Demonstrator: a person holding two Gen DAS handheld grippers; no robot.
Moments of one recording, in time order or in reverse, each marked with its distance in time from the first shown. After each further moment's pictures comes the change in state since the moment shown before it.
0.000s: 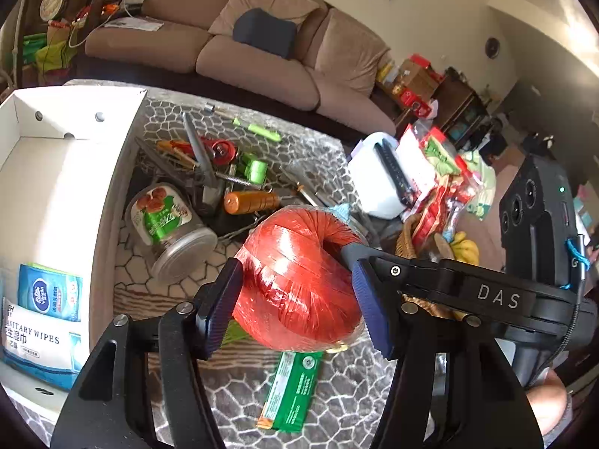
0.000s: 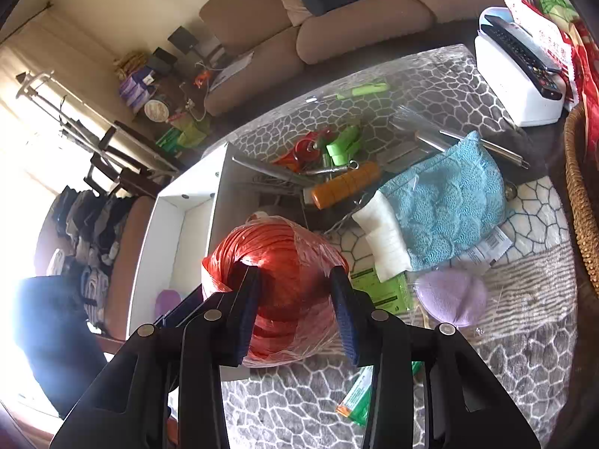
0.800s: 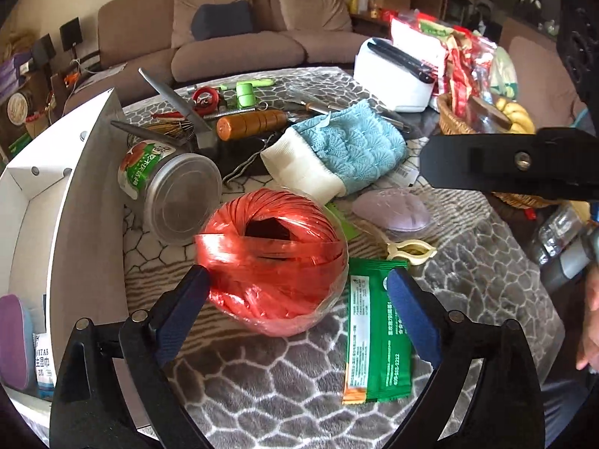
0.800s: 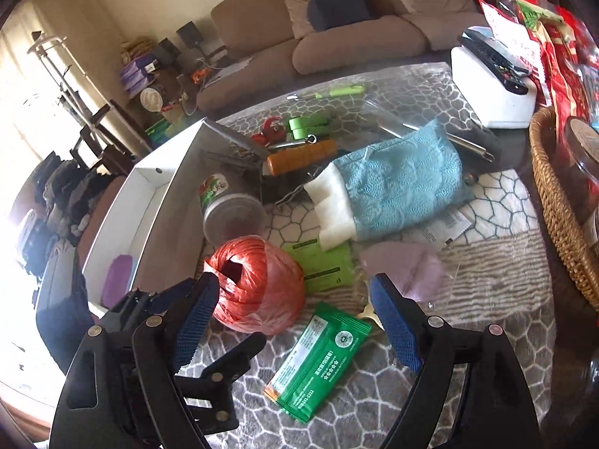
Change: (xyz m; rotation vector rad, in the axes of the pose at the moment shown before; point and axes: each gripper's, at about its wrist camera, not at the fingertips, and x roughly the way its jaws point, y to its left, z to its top) left arm 0.070 -0.028 -0.094 0.419 0.036 0.279; right arm -0.007 -0.051 -0.068 -0.111 -0.103 -0.069
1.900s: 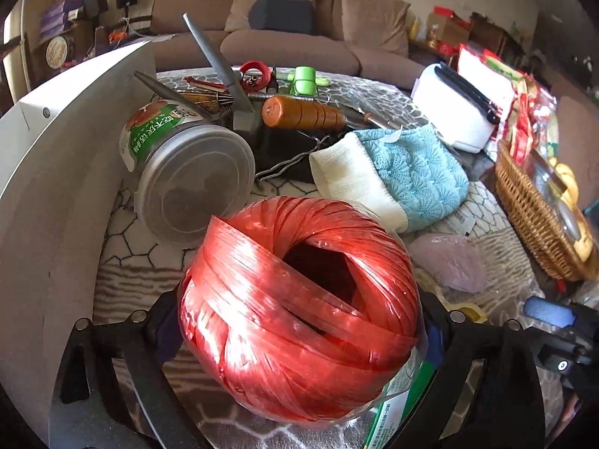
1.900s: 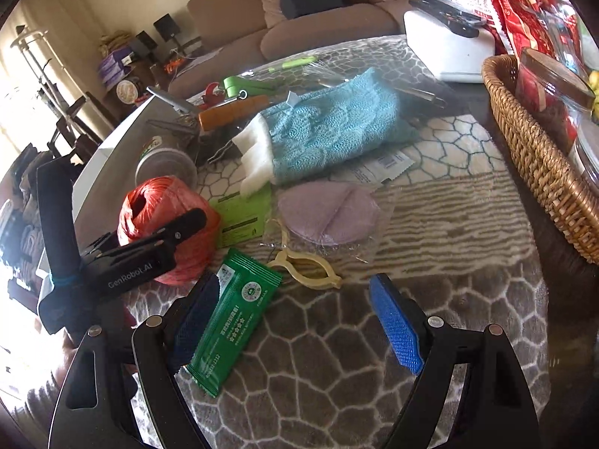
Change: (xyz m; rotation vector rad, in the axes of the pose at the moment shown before) left arm 0.053 0.034 -0.001 -0.263 -0.042 0.001; right arm 0.016 -0.063 -0.052 -0.008 0.012 -0.082
